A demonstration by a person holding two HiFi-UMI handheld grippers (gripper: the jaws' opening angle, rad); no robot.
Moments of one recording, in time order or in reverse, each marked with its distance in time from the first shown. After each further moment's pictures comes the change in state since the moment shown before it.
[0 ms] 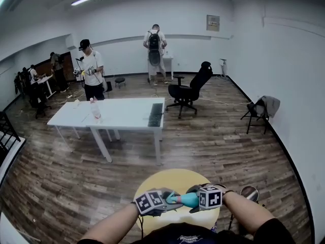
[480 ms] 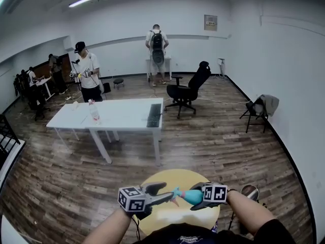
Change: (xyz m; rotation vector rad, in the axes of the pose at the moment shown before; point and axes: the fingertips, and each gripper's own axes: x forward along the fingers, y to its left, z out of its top) left arm -0.073 0.050 0.019 -0.435 -0.438 0.120; right arm -0.014 -0.010 -0.005 0.176 -0.143 0.016
